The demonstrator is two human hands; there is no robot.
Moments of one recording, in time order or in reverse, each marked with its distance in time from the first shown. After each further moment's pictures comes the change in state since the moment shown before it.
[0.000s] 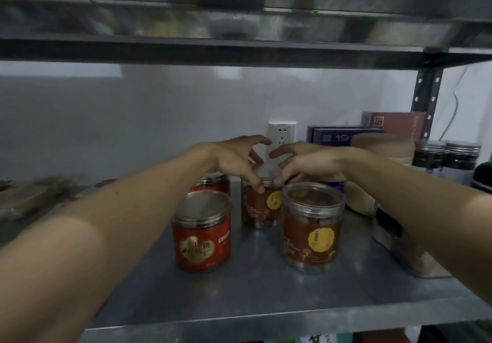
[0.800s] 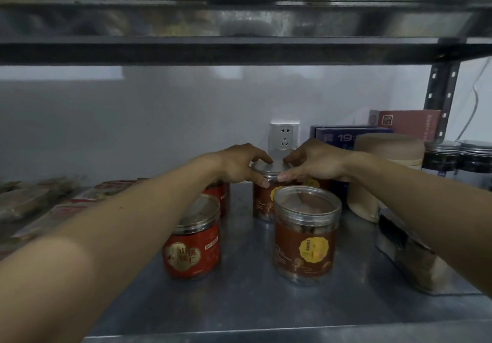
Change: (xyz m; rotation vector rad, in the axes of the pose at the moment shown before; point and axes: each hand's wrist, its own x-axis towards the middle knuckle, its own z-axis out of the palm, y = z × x) left_hand 0.034 -0.007 0.016 0.158 0.099 0.008; right_hand 0.019 0.028 -0.019 -0.208 0.171 -0.193
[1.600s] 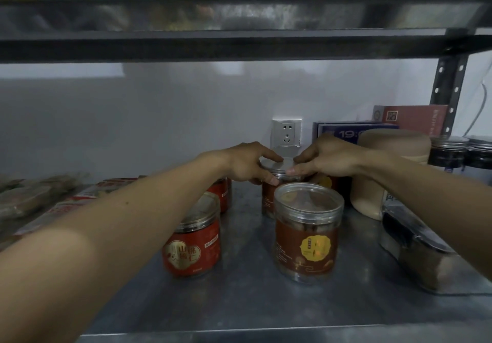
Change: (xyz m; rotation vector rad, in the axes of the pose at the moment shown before) left_hand 0.000 0.011 0.005 -0.235 -0.088 -0.016; right_hand -0.007 0.010 -0.008 -0.031 0.026 0.001
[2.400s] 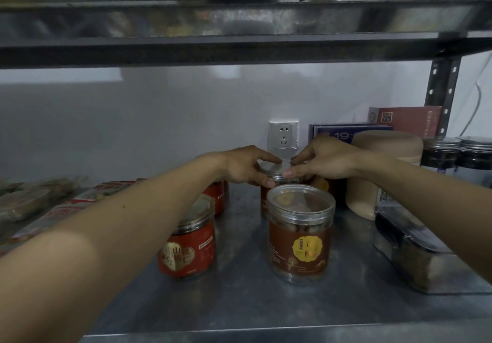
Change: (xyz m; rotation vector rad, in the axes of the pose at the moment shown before) left_hand 0.002 0.004 0.001 0.034 -0.031 -0.009; right_hand -0.011 -0.005 -0.004 -0.061 0.004 -0.018
